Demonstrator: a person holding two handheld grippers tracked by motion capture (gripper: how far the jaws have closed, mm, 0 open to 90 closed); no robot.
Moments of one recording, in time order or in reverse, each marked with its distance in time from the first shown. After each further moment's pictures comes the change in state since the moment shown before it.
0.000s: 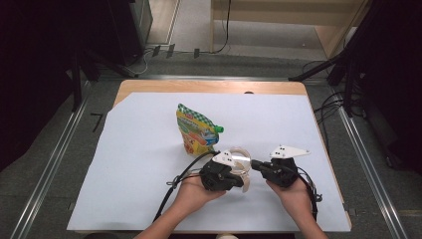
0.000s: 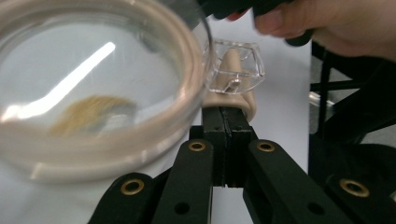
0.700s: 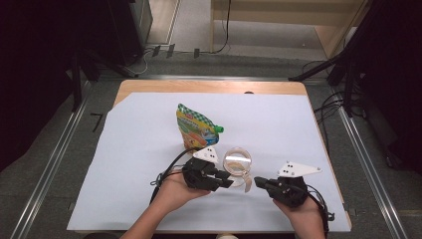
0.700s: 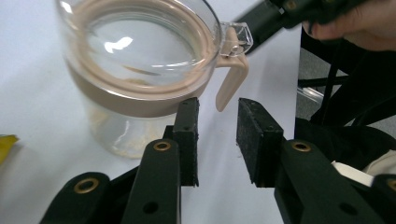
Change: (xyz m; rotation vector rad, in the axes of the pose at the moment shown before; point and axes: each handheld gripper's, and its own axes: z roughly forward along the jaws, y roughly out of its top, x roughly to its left) left arm 0.009 -0.008 -0.052 0.006 0.010 0.001; right arm 0.032 -0.022 -0.038 0.025 0.048 -0.002
